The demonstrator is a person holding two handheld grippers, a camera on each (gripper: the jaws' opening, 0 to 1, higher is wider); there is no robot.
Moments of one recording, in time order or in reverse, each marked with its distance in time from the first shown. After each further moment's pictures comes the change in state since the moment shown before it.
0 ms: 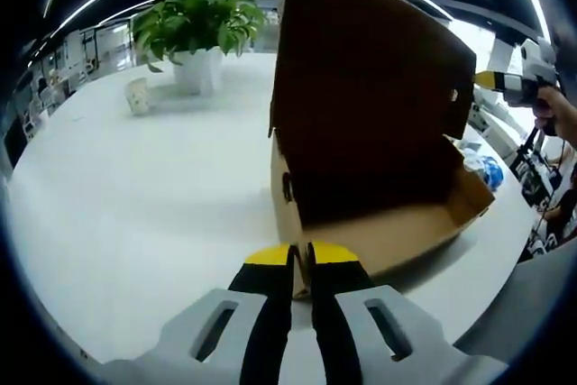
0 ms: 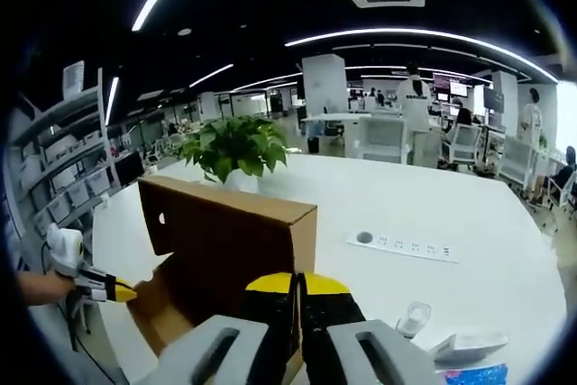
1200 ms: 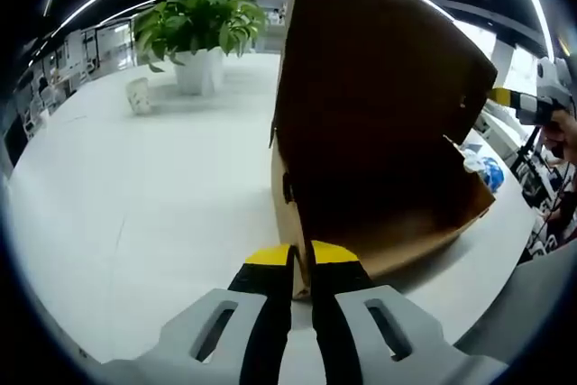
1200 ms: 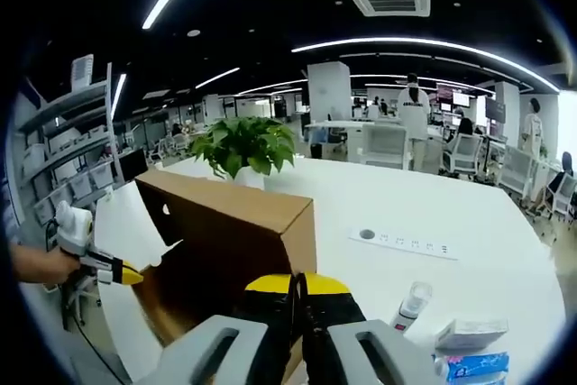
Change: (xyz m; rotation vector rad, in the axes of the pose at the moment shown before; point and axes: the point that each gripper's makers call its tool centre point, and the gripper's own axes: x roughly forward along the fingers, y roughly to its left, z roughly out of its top) left arm 0.000 0.001 0.000 -0.007 -0.004 0.003; right arm -0.024 0.017 -0.023 -0.047 -0.033 0.003
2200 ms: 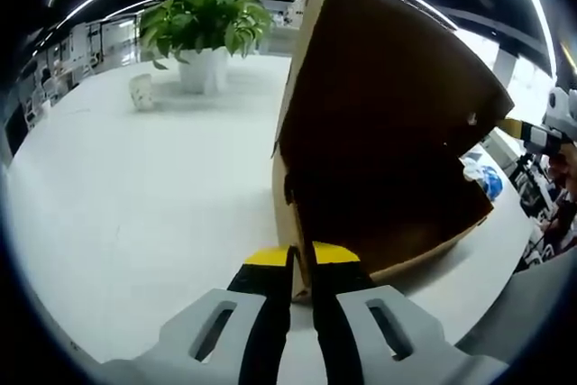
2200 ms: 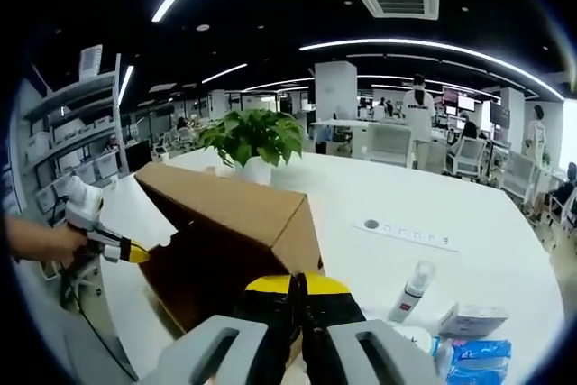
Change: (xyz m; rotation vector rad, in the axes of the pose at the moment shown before) left arm 0.000 -0.001 0.001 -0.038 -0.017 -0.004; right arm -0.017 0.013 -0.025 -0.027 0.011 0.015
